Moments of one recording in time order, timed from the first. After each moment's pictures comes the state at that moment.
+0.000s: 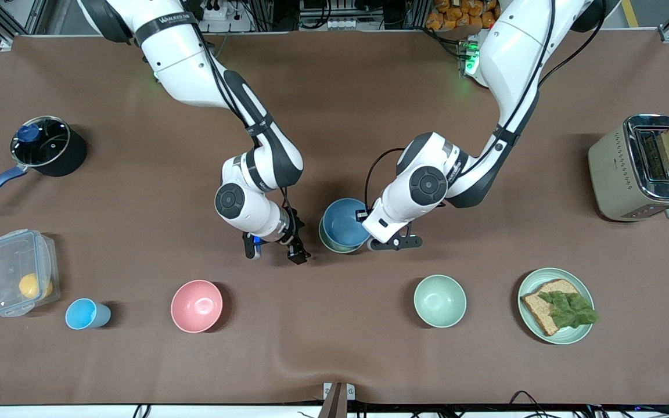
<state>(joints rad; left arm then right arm) -0.34 0.68 -0.32 -1.59 -0.07 2.26 -0.63 0.63 0.78 -0.07 -1.58 0.55 2.49 1.51</state>
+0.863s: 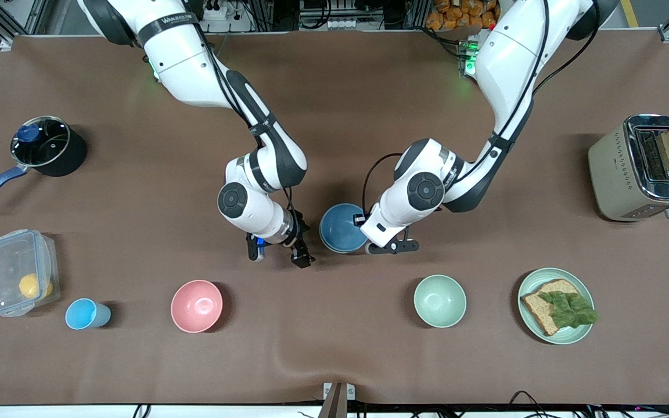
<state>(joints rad) -0.35 0.73 -0.32 -1.55 -0.07 2.29 -0.63 0.63 0.80 -0.07 -1.54 0.56 2.50 1.54</state>
